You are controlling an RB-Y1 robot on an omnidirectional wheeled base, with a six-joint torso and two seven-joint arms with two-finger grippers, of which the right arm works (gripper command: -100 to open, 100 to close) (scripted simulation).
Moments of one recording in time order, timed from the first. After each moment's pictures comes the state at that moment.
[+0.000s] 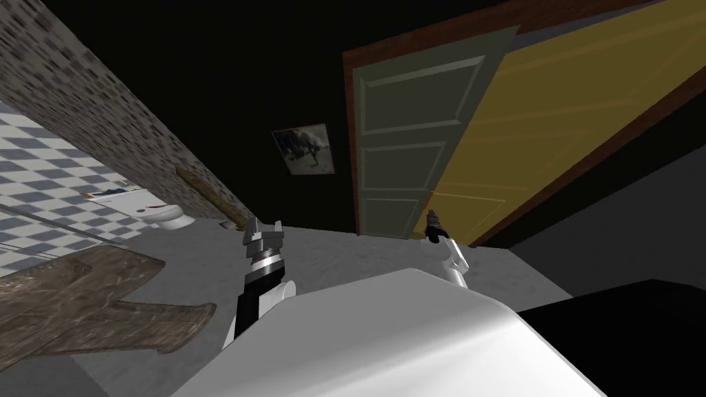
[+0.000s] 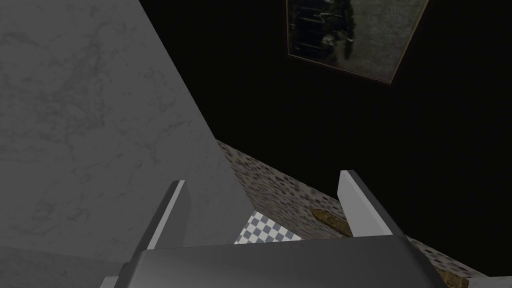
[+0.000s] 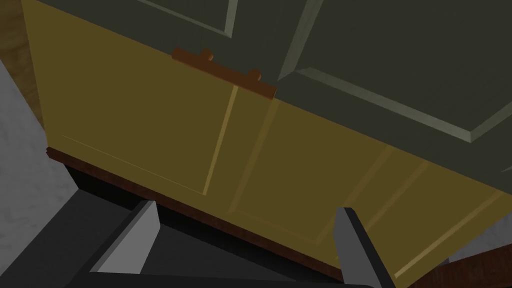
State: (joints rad) arm 0.08 -0.11 -0.58 -1.64 0.57 0.28 -0.37
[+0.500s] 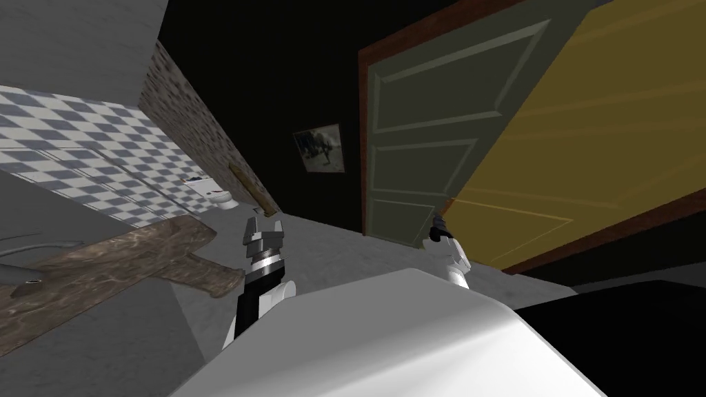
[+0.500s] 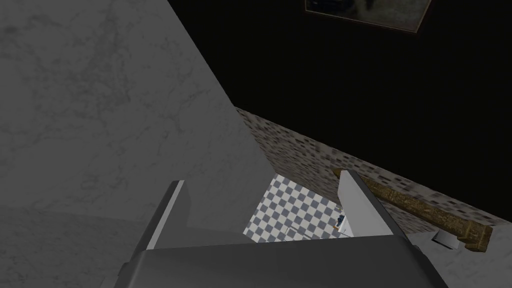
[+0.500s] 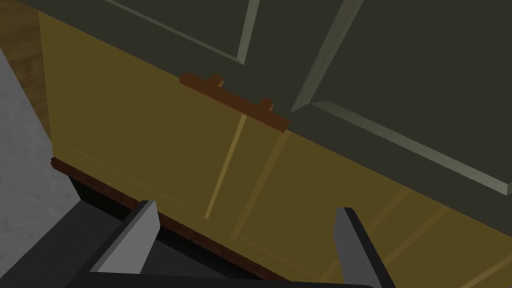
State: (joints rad) arm 0.04 -0.12 -0.65 -1.59 0.65 0.37 -0.40
